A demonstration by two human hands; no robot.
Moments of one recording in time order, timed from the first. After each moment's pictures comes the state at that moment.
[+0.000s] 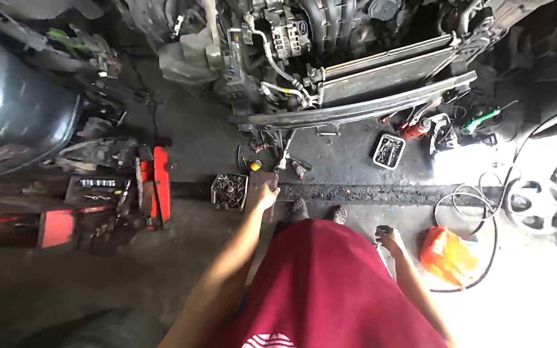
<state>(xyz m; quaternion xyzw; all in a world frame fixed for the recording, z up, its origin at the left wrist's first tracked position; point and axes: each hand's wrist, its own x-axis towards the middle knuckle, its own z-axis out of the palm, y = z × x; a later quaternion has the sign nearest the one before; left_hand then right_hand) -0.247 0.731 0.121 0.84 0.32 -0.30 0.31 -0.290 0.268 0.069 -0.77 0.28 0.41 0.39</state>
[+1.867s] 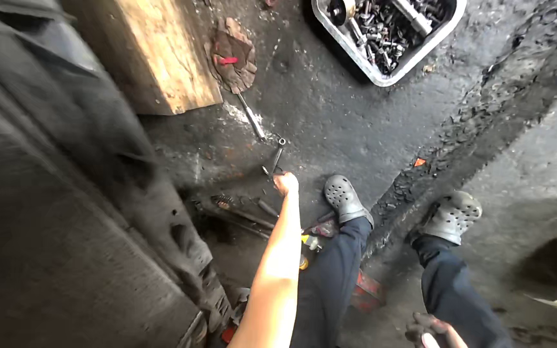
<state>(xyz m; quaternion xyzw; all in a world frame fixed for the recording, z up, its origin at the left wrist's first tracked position) 0.201 0.510 -0.471 0.94 0.25 -0.24 -0.04 -0.163 0.383 -0.192 -0.35 0.57 0.10 0.74</state>
